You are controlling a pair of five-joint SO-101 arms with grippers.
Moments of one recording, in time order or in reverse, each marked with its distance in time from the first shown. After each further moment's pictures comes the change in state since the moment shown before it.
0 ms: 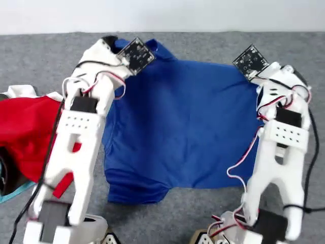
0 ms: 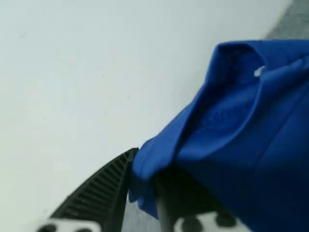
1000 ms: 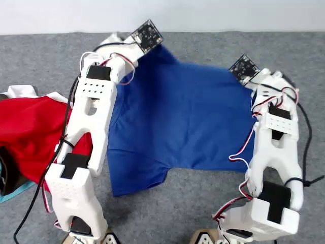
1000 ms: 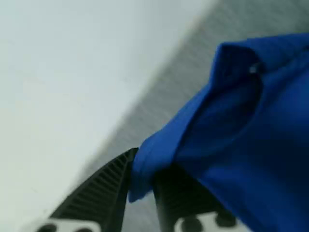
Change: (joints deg) left arm 0.4 27.7 -32.5 28.7 -0.4; right arm -0.1 14.1 0.0 -4.2 3.6
